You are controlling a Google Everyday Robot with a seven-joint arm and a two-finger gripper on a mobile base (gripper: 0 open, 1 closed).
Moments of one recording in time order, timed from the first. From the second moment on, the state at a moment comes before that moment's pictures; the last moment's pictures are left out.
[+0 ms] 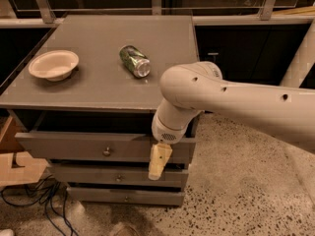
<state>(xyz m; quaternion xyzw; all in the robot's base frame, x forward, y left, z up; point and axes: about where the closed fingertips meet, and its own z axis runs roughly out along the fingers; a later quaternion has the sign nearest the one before) 0.488 -0.006 0.709 -0.66 0.74 0.09 0.13</state>
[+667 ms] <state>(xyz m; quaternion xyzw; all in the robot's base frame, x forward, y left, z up) 0.504 0.013 0.670 -0.67 0.73 0.10 0.10</state>
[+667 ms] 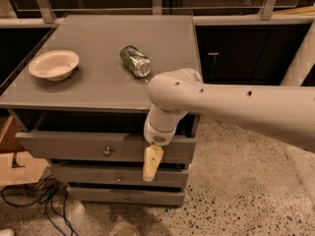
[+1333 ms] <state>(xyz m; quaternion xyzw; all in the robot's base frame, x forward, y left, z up) 0.503 0.014 0.665 -0.68 0.72 0.11 0.09</state>
